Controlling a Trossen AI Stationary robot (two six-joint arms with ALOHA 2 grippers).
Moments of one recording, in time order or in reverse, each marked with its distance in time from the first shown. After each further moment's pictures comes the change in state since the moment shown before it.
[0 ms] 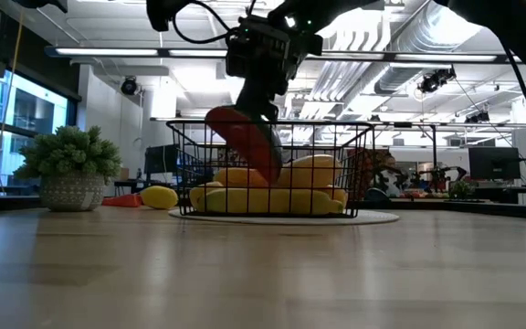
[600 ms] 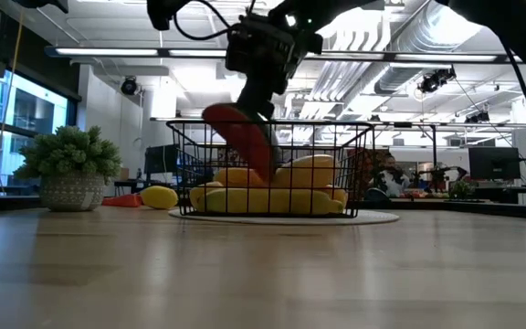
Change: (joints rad) left arm 0.000 0.000 0.000 0.000 0.027 -0.003; right arm 0.000 -0.004 0.002 0.007 0.006 -0.111
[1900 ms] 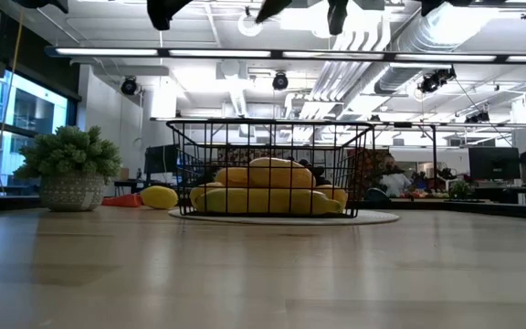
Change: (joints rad) left arm 0.000 0.000 0.000 -0.004 0.004 0.020; right arm 0.147 -0.907 -1.074 1.406 0.281 0.789
